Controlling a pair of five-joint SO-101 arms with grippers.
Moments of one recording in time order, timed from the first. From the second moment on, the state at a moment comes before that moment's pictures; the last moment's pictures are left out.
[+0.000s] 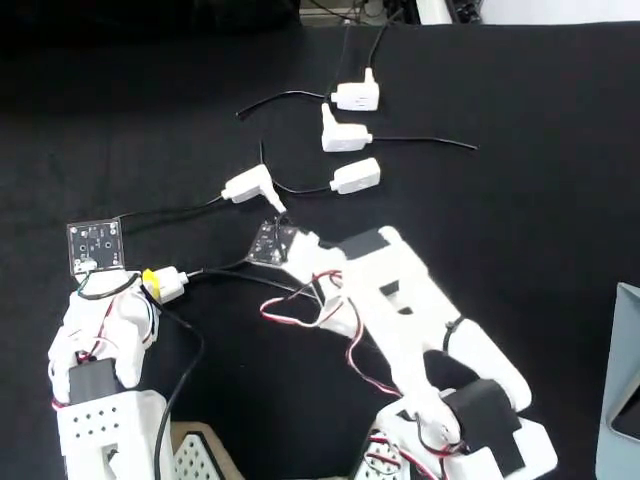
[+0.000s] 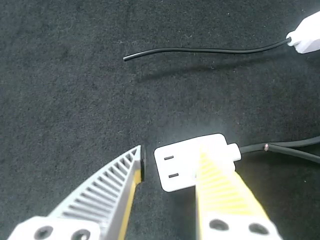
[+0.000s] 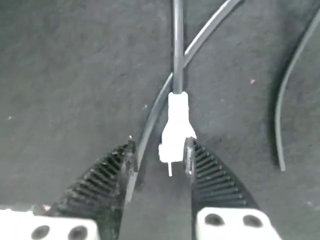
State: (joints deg) left arm -19.8 -86.5 87.3 50.1 -8.7; right arm -24.8 -14.4 48.8 63.9 44.5
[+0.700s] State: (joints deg) left arm -19.8 -86.5 87.3 50.1 -8.7; right arm -23.3 -13.9 51.4 57.9 46.0
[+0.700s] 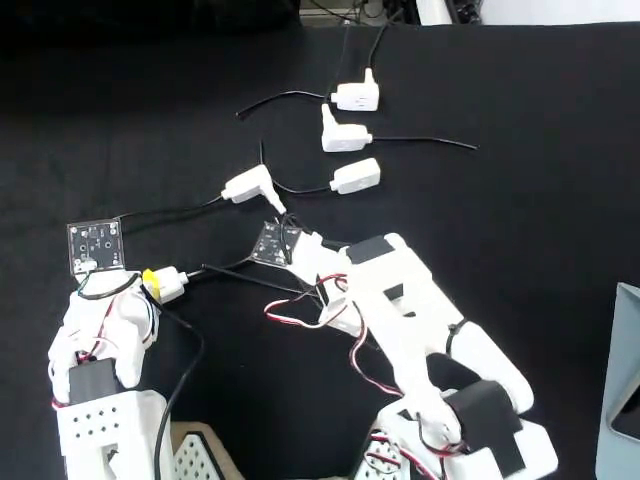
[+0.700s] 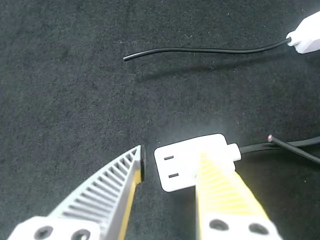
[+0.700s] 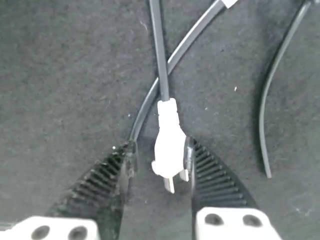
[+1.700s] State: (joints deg) left arm -19.8 -86.5 87.3 50.1 -8.7; right arm -21.8 -28.1 46.4 63.3 40.5
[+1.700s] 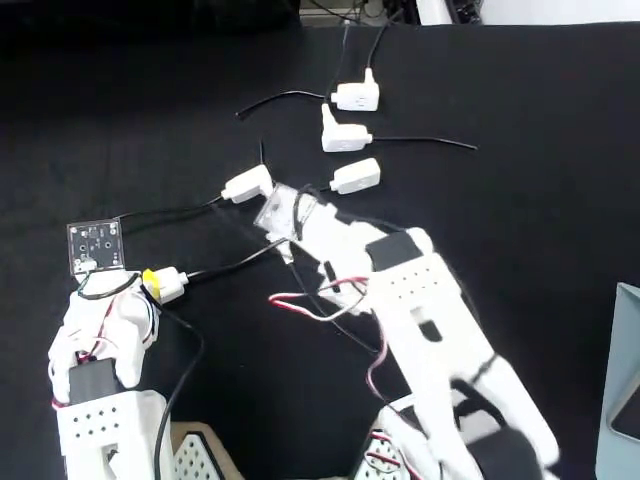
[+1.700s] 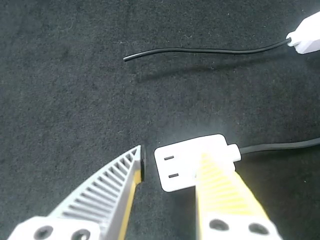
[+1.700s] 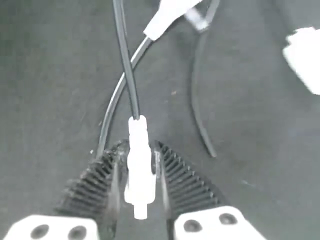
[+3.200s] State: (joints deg) left arm 5.4 -86.5 75.4 46.3 4.0; right arm -41.9 -67.0 71.3 34.2 11.6
